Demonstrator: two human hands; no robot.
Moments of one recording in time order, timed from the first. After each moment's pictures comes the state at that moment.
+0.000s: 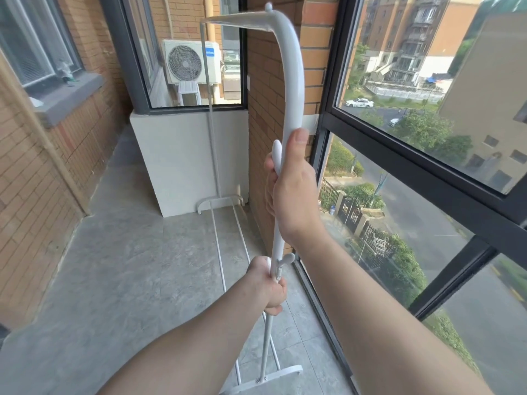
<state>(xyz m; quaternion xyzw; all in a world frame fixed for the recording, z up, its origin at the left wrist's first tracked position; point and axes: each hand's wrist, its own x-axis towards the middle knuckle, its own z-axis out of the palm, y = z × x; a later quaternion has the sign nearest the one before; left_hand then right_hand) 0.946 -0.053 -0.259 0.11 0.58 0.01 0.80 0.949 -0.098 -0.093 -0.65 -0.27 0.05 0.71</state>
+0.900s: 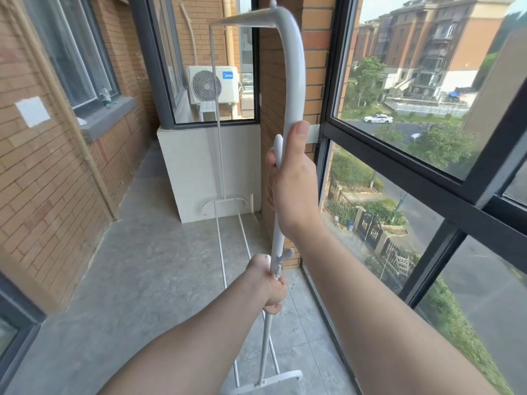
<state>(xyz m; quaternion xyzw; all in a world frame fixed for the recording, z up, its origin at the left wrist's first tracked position) 0.880 -0.132 -0.242 0.13 0.58 0.07 0.80 0.880 -0.190 -0.068 -0.62 -0.29 0.06 0.73</state>
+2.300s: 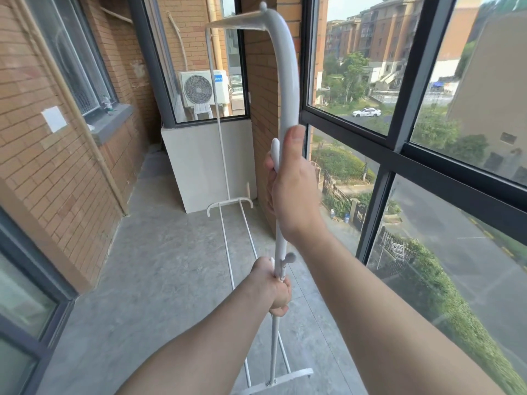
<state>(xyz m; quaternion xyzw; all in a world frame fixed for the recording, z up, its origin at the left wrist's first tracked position) 0.650 -0.324 -0.223 0.12 0.59 0.06 0.80 0.648 -0.385 -0.052 -0.62 -0.28 0.03 0.73</state>
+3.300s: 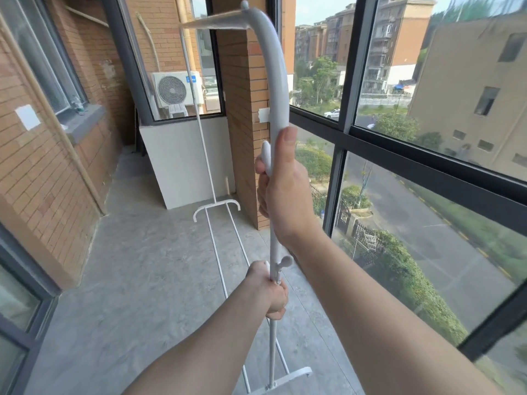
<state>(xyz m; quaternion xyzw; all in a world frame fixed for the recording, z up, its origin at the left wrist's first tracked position) 0.499 -0.453 -0.225 0.12 0.60 0.04 0.79 0.487 -0.511 -0.057 -0.63 -0.29 0.02 0.72</state>
